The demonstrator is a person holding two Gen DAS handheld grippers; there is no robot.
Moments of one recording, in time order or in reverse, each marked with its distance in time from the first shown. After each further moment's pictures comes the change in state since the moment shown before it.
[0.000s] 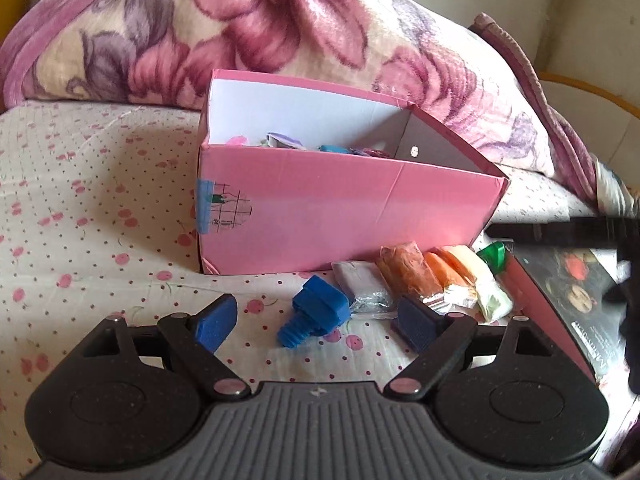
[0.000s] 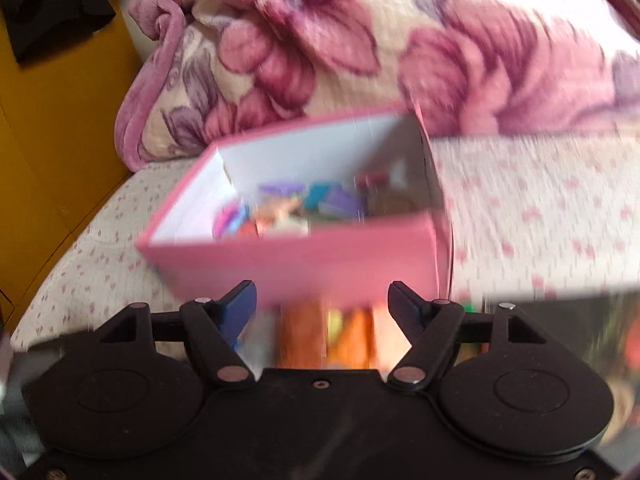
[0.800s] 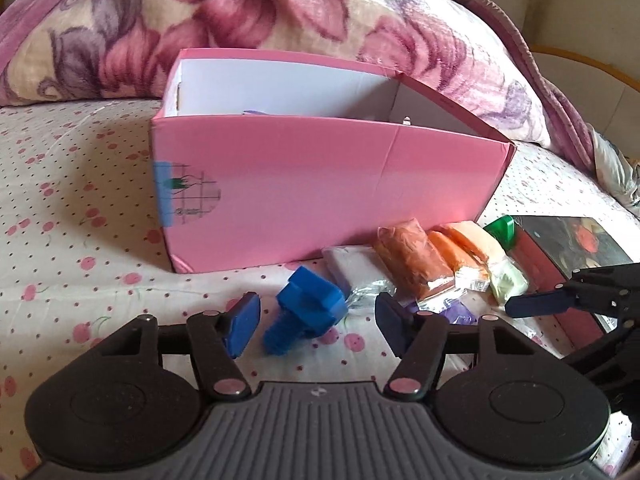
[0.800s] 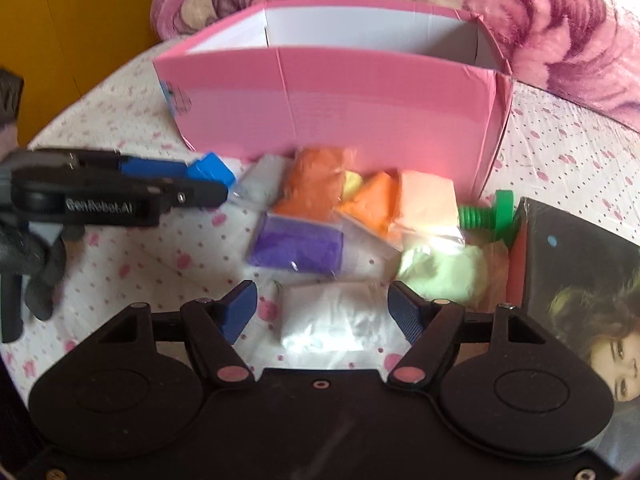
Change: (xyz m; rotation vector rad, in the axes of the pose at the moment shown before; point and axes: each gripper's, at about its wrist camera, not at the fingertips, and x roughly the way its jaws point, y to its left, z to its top) left arm 0.034 -0.007 -0.003 0.081 0.044 -0.008; right arm 0.027 0.012 -0.056 -0.289 0.219 -0.027
